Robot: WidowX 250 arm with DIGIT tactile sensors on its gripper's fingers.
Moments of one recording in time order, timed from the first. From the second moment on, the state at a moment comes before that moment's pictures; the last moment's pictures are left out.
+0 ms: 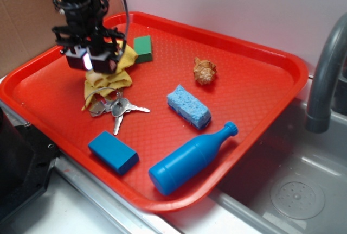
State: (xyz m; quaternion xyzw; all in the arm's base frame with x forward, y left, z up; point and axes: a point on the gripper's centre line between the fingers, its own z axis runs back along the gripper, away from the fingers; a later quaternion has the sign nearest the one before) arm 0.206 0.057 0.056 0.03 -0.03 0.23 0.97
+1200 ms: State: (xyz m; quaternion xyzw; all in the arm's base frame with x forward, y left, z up) arm 0.196 0.052 0.171 0.01 -0.11 0.27 0.96
